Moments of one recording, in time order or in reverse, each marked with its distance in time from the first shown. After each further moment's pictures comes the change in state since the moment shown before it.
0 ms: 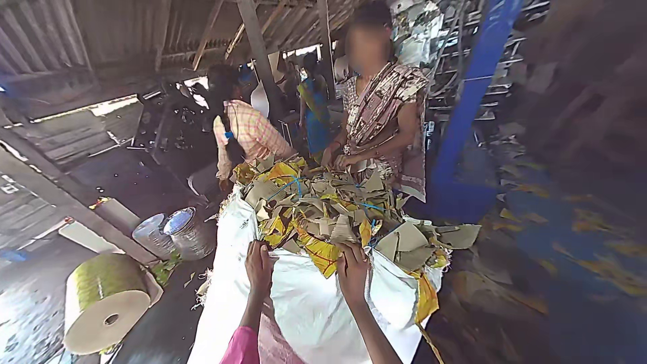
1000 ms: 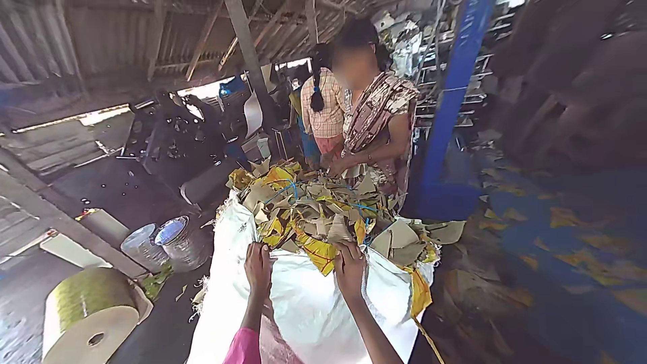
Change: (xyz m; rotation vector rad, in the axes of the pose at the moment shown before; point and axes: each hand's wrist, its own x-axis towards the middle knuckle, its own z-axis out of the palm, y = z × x) left_hand 0.000 0.004 -0.001 -0.018 0.007 -0.055; right_hand -0.002 0.000 0.002 -0.016 0.006 -0.004
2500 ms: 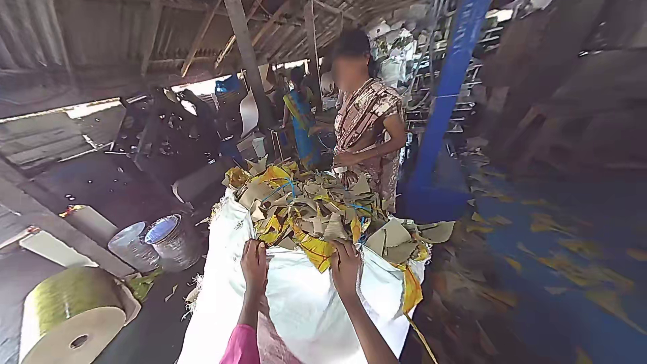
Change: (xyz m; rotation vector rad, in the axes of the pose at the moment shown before) left_hand 0.001 -0.003 -0.001 -0.046 -0.012 0.006; right_hand 0.002 -0.003 -0.001 -0.001 0.009 -0.015
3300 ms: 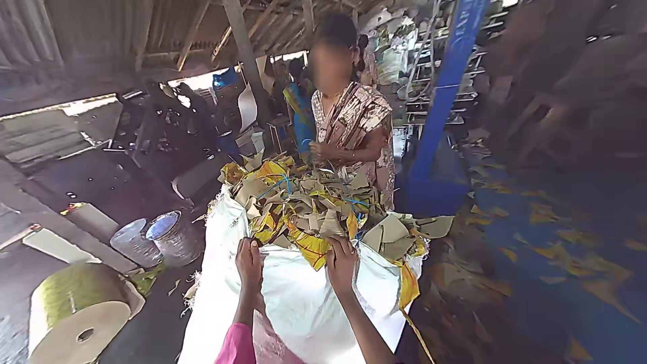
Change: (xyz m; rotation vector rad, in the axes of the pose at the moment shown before) left_hand -0.003 0.004 -0.004 0.025 0.019 -0.008; right_hand -0.004 0.001 0.001 -0.003 0.017 -0.003
